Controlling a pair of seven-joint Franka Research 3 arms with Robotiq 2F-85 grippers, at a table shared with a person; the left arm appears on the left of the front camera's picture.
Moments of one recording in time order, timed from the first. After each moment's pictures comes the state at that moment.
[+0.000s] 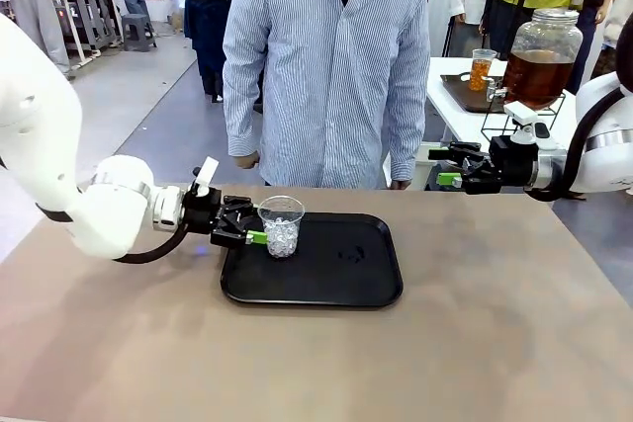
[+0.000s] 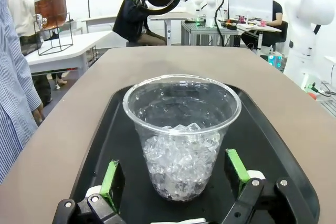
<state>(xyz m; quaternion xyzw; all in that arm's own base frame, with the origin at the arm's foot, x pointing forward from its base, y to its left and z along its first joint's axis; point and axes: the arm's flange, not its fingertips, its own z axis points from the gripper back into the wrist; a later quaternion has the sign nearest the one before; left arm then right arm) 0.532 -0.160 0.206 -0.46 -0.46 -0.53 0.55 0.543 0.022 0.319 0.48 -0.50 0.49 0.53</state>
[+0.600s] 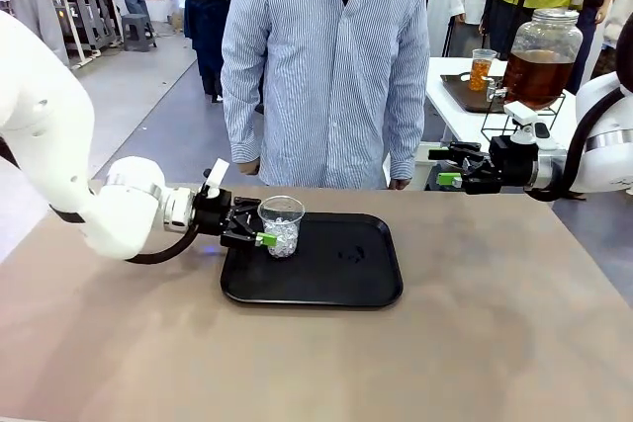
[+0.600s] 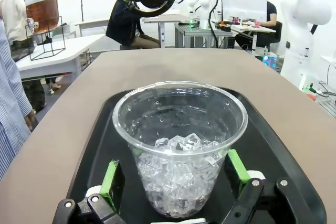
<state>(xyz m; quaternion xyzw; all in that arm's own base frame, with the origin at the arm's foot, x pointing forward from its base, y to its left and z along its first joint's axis) 0.534 -0.180 0.202 -0.47 -0.45 -0.54 0.53 0.543 0.022 0.319 0.48 -0.50 0.49 0.53</state>
